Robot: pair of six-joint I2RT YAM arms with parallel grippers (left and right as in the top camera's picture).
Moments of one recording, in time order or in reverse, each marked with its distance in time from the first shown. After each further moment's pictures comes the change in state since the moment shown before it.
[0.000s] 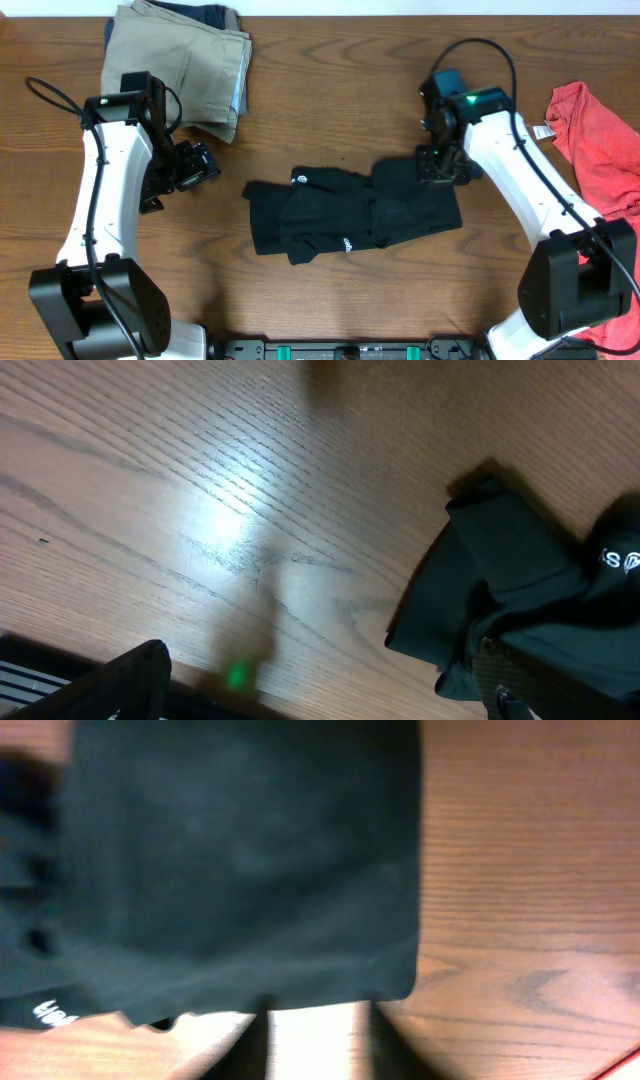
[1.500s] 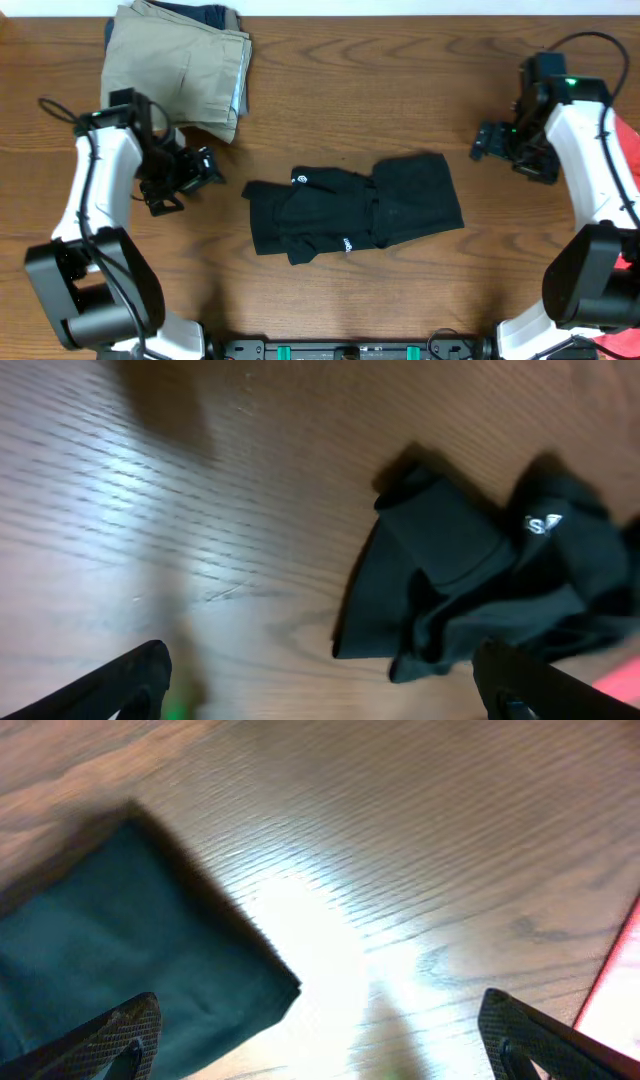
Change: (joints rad) left arm 0.131 0.087 -0.114 0.141 0.335 0.226; right arm -0.373 0.001 0.082 -0.034 -0.010 0.084
